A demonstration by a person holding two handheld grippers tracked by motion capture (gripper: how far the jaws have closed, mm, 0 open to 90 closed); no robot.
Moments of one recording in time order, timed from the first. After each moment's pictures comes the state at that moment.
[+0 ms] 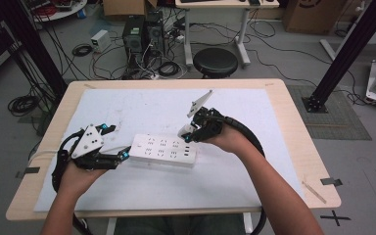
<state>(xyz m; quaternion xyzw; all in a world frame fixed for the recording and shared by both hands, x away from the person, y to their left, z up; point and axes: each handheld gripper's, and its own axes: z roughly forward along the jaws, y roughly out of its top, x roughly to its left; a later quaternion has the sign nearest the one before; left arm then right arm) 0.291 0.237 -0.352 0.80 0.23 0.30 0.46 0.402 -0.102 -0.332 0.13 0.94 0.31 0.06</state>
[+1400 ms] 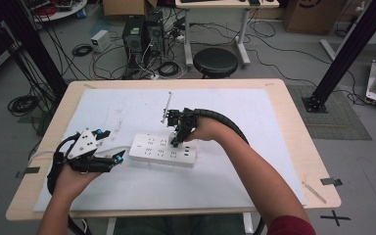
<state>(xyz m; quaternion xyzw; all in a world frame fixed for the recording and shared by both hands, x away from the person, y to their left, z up) 0.294 0.257 -0.371 0.81 0.25 0.29 0.45 0.437 -0.030 -0.357 0.05 0.99 0.14 0.00</state>
